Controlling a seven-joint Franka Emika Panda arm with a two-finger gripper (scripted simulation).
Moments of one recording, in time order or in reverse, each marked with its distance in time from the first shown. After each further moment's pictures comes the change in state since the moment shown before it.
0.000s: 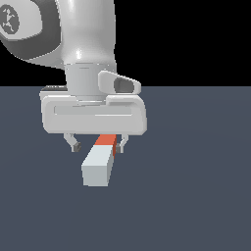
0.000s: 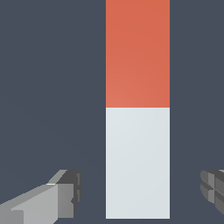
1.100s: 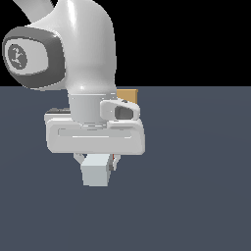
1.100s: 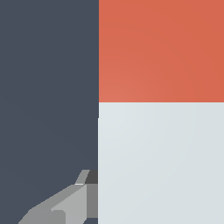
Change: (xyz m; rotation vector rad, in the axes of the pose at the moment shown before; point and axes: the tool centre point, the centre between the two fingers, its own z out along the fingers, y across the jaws) arm 0.000 0.000 0.044 0.000 0.000 0.000
